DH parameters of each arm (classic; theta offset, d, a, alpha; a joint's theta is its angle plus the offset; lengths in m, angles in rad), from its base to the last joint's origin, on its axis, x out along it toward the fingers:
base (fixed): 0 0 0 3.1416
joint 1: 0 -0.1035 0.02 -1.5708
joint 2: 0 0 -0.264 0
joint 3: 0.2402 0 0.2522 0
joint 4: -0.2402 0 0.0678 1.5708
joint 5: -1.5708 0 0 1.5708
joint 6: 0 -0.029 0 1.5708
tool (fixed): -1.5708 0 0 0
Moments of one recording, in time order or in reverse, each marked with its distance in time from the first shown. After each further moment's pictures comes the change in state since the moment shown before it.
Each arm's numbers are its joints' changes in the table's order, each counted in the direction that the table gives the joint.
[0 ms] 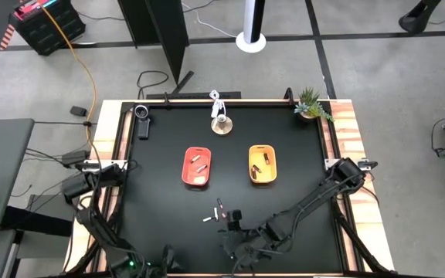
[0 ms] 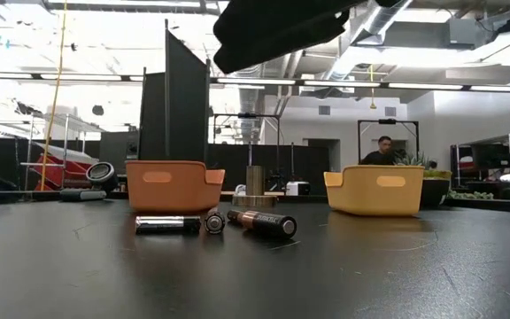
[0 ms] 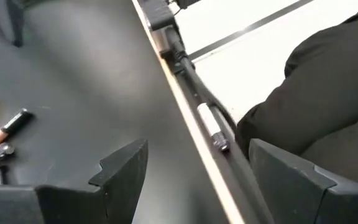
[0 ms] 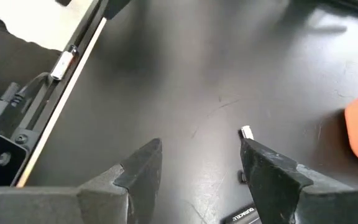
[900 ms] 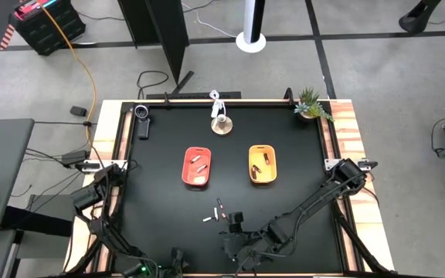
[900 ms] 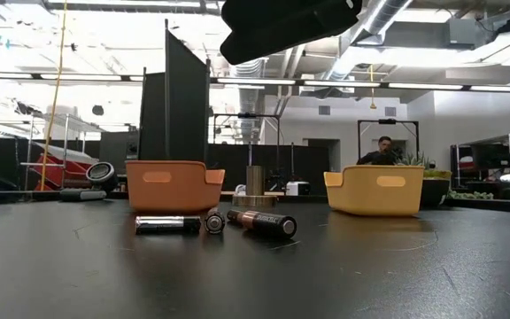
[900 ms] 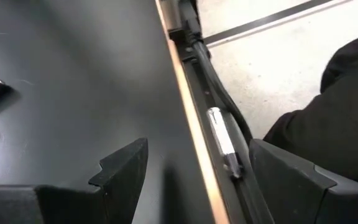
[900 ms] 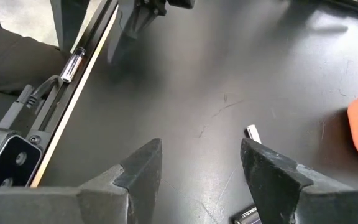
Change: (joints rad) left arm -0.056 -0.144 0.146 -0.089 0.010 0.146; right arm -0.022 0.000 0.000 0.002 0.022 -0.025
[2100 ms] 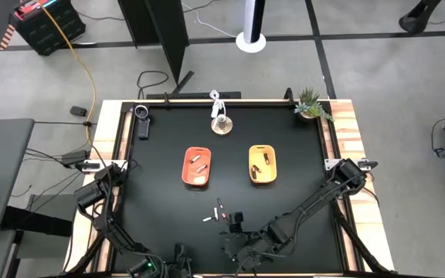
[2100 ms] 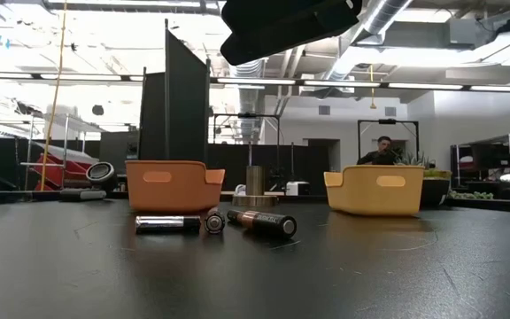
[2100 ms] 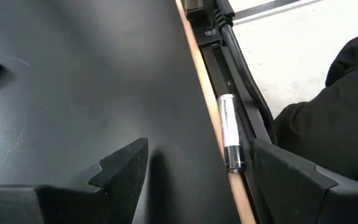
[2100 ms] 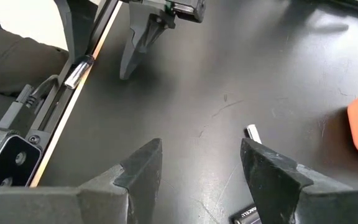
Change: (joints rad) left arm -0.068 0.003 0.000 -0.080 0.072 0.049; right arm 0.000 0.000 0.000 -0.001 0.000 -0.002
